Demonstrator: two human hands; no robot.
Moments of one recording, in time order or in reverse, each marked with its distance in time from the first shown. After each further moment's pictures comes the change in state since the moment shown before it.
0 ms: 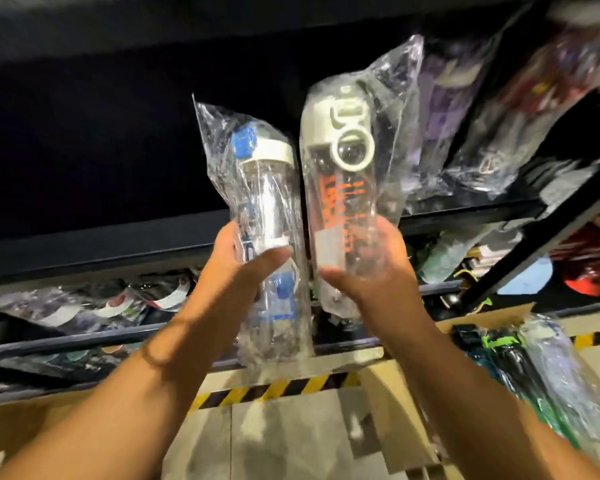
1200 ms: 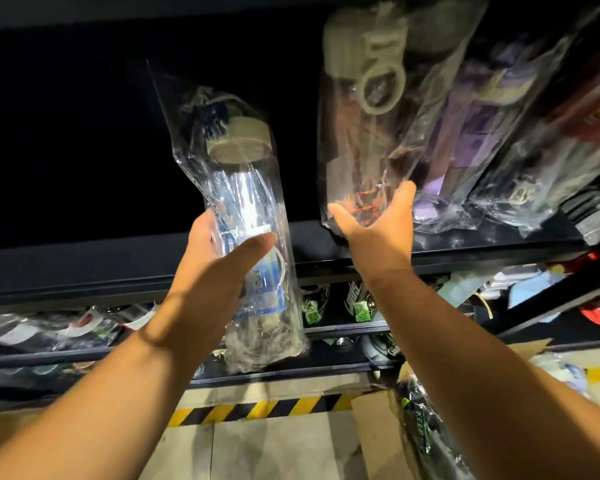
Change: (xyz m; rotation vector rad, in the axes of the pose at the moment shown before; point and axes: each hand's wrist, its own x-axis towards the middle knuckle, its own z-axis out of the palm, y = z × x) left_hand 0.077 -0.004 0.005 -0.064 0.189 0.013; right_hand 0.154 0.013 -0.002 -0.264 0.315 -0.075
